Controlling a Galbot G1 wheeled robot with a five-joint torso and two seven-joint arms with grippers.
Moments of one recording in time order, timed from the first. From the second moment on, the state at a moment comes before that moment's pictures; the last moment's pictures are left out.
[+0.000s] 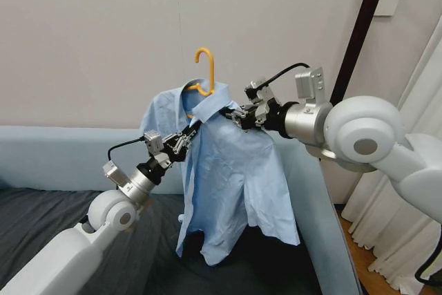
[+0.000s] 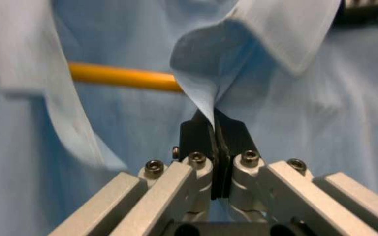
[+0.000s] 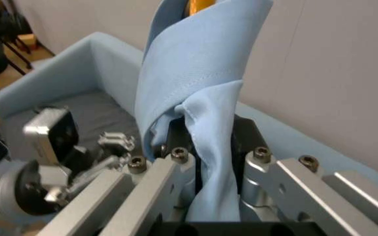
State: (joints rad) left arm 0.76 -0.84 -0.10 -1.87 -0.99 -0.20 0.29; right arm 0.22 0.73 -0.41 2.10 1.68 -0.66 0.44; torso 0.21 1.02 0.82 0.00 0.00
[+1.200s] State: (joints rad) left arm 0.77 -0.84 -0.13 -1.90 -0.96 -0.25 0.11; right arm 0.36 0.77 -0.48 2.10 1.79 -0.67 0.71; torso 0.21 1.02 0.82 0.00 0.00
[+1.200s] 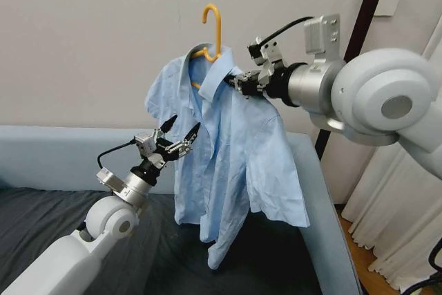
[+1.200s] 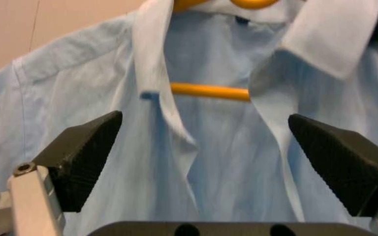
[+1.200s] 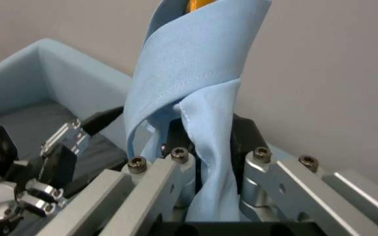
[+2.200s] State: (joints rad) left arm 0.66 -0.88 -0.08 -1.80 -0.99 -0.21 0.05; right arm 0.26 0.76 -0.47 2.09 1.70 -0.66 0.63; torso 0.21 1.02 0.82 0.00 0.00
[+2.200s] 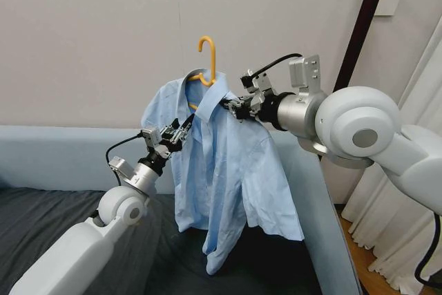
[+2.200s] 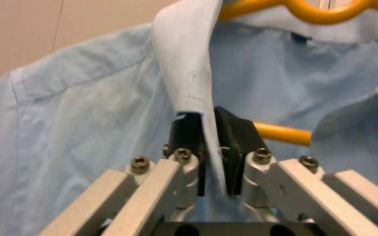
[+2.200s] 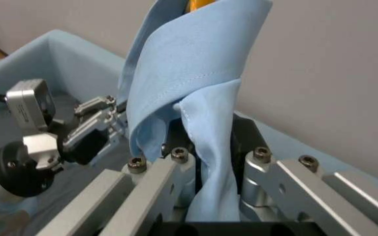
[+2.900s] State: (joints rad) left arm 0.54 -0.80 -0.02 -1.80 -1.00 -0.18 0.10; right arm 0.20 0.75 -0.50 2.13 1.59 -0.69 0.61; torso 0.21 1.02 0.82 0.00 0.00
